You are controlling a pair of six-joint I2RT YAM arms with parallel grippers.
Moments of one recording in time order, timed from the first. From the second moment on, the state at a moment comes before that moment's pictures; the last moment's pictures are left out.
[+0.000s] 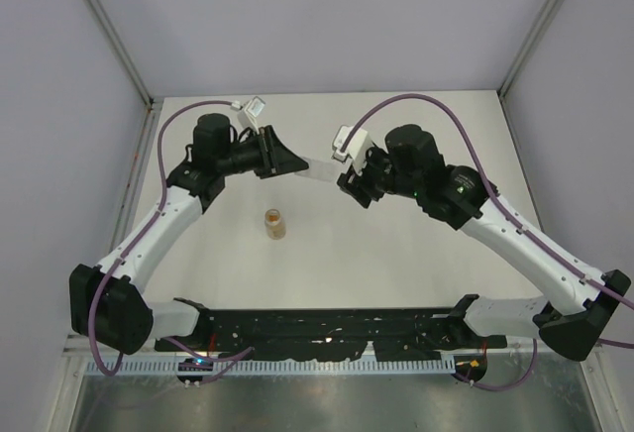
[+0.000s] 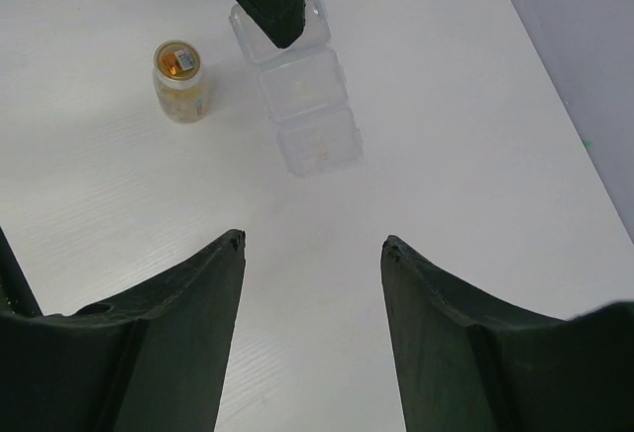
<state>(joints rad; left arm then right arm) -0.36 1.29 1.08 -0.14 0.71 -0.70 0.78 1.21 1.33 -0.61 -0.11 -0.39</state>
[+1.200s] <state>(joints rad) -0.39 1.25 1.06 0.01 0.94 -0.68 0.78 1.22 1.35 -0.64 -0.27 -0.47</state>
